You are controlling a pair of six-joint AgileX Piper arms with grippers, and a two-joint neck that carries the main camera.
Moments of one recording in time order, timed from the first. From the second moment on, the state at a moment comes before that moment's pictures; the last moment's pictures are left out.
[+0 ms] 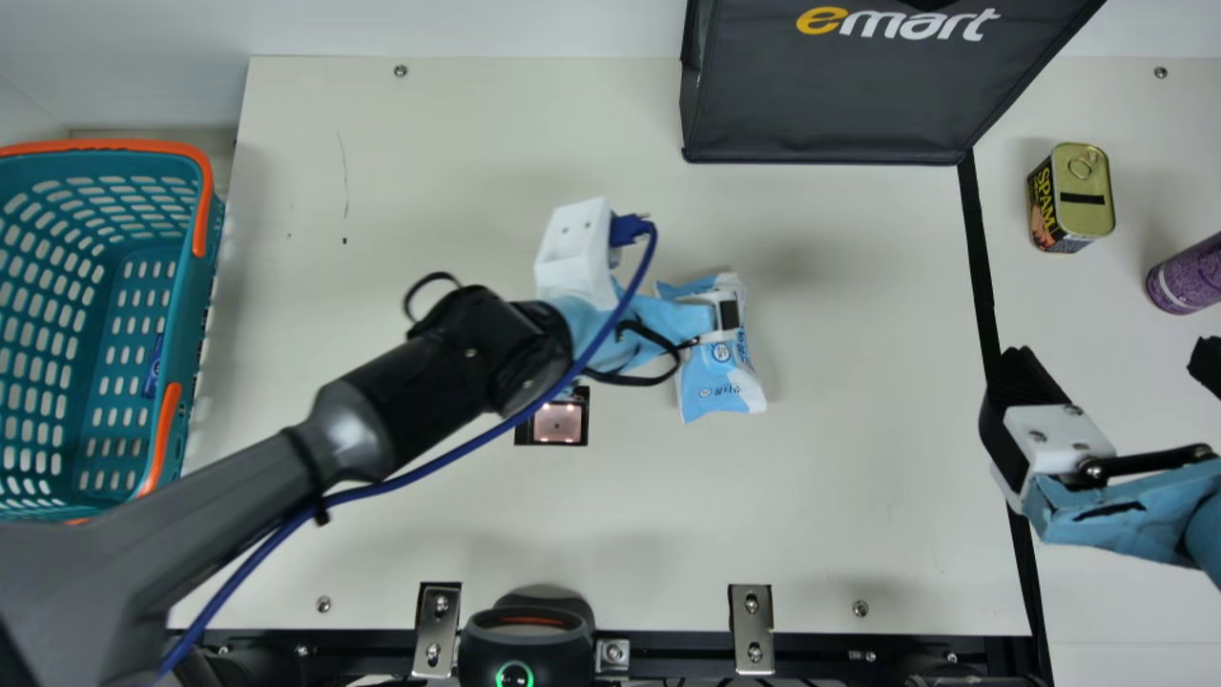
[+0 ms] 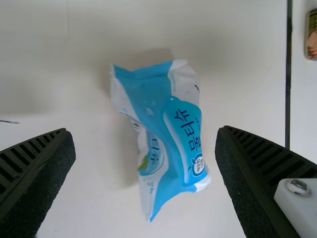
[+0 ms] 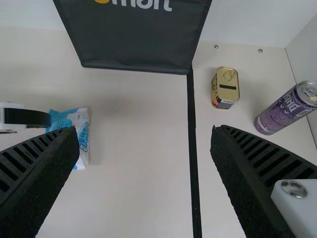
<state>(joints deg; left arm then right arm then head) -48.1 100.0 -67.3 -11.8 27.0 -41.3 0.7 42.6 -69.8 -0.8 69.7 0.0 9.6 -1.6</state>
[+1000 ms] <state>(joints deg) -26.1 57.8 -42.8 -9.2 40.8 -20.8 0.7 42.6 -69.8 -0.8 69.7 0.0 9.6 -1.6</state>
